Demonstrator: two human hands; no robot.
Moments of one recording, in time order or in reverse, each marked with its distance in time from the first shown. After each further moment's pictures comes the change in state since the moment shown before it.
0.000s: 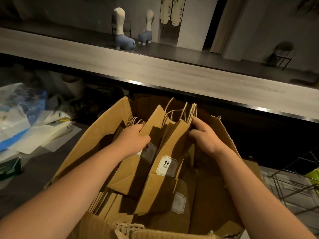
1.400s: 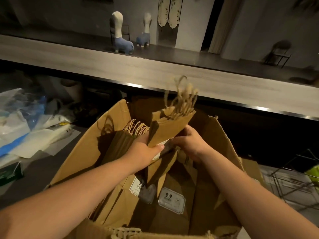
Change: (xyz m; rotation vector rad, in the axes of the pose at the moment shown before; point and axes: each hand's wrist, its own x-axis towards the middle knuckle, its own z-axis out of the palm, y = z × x) left_hand -0.025 0.017 0.034 -0.399 0.032 0.074; right_hand 0.010 0.016 0.031 0.262 0.027 0.168
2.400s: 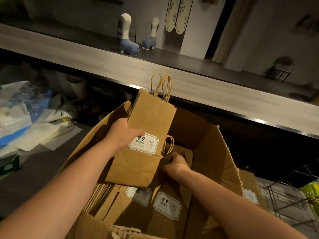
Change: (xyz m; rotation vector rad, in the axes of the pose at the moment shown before) left_hand 0.027 0.005 -0.064 0.120 0.137 -0.106; right_hand 0.000 0.050 0.040 -0.534 0.112 0.480
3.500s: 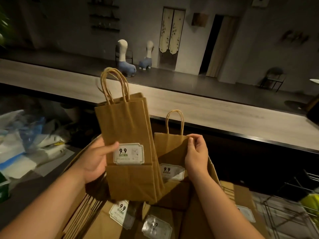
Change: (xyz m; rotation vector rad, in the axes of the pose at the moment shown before) left_hand -0.012 0.006 -0.014 -0.748 -0.177 -0.017; right_hand -0.021 -0.026 -0.093 0.624 0.628 -0.483
